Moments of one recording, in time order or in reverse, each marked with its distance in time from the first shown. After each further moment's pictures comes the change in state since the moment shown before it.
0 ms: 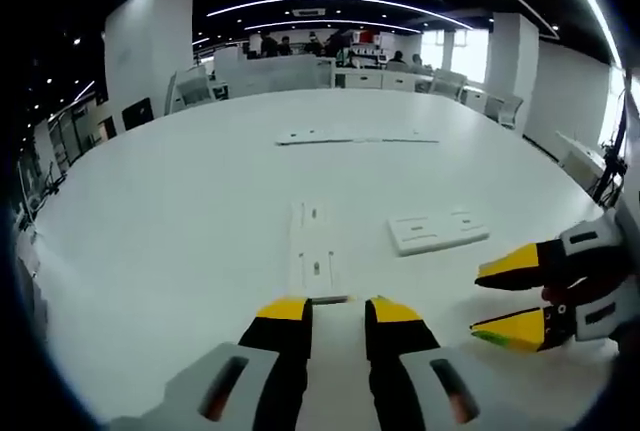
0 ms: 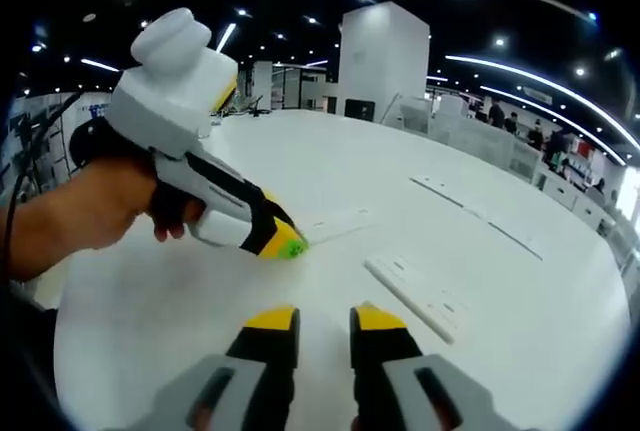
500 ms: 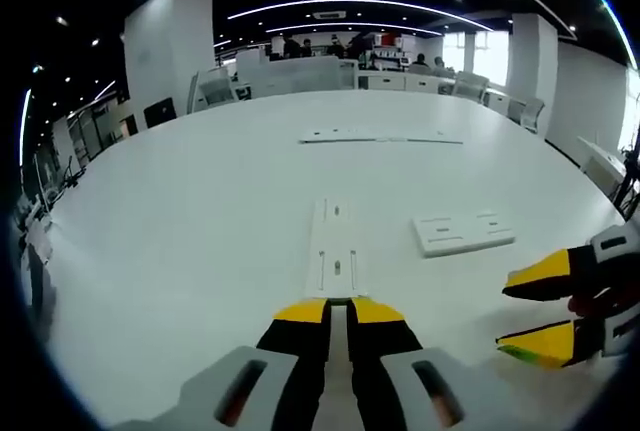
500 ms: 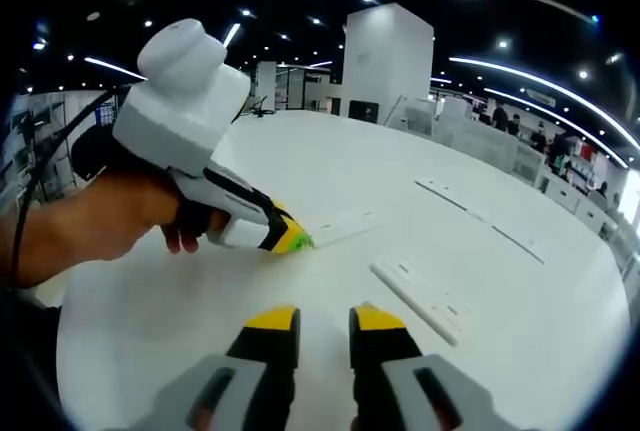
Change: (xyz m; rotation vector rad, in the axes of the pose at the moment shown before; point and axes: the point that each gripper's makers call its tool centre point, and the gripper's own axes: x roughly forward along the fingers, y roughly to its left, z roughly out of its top) left arm 0.010 0.013 -0.014 -0.058 0.051 0.093; right arm -0.002 0.008 0.001 -0.012 -0.002 0.012
